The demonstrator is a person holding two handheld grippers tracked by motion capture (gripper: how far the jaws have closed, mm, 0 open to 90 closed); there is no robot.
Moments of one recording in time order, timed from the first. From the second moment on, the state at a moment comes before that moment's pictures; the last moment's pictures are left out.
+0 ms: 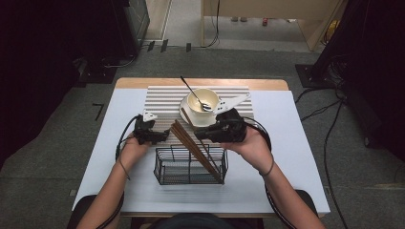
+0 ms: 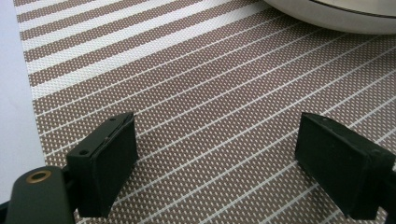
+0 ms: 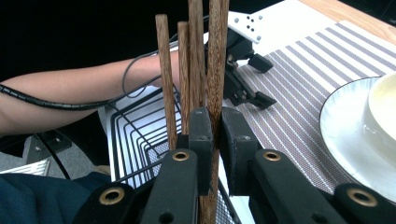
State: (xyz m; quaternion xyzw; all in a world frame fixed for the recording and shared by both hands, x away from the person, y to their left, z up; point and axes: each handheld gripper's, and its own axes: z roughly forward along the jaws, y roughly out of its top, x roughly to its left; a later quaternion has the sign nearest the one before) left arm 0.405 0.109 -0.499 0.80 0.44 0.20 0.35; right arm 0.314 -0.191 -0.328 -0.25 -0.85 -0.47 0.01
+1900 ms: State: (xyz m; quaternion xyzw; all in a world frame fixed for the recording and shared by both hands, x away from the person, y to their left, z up) left arm 0.405 0.109 -0.499 0.80 0.44 0.20 0.35; right arm 0.352 -0.184 -0.277 -0.27 -0.86 -0.44 0.01
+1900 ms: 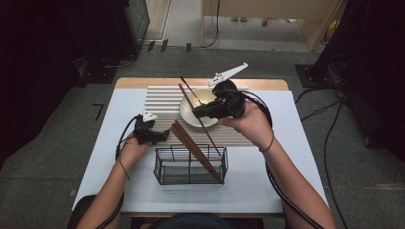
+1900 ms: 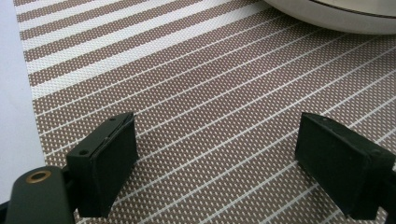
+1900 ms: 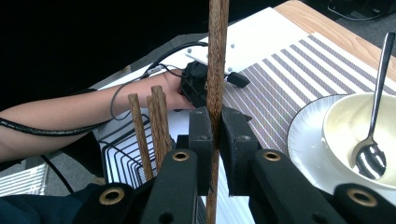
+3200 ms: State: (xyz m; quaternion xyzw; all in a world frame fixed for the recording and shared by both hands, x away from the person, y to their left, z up) left arm 0.405 0.109 -0.499 0.80 0.44 0.20 0.35; right arm 0.385 -0.184 -0.264 -0.29 -0.86 -0.43 -0.02
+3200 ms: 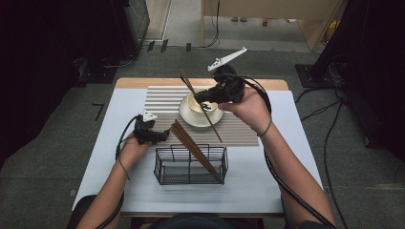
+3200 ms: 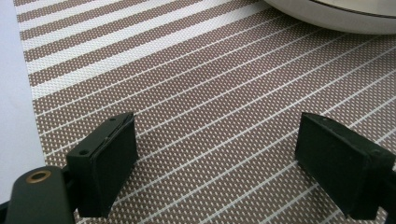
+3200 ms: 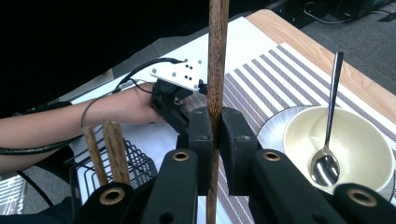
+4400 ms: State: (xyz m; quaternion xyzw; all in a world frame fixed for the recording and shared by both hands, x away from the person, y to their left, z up) left arm 0.405 0.108 -0.498 0.80 0.44 0.20 0.35; right arm 0.421 -0.162 -0.309 -0.30 -0.88 -0.36 -0.03
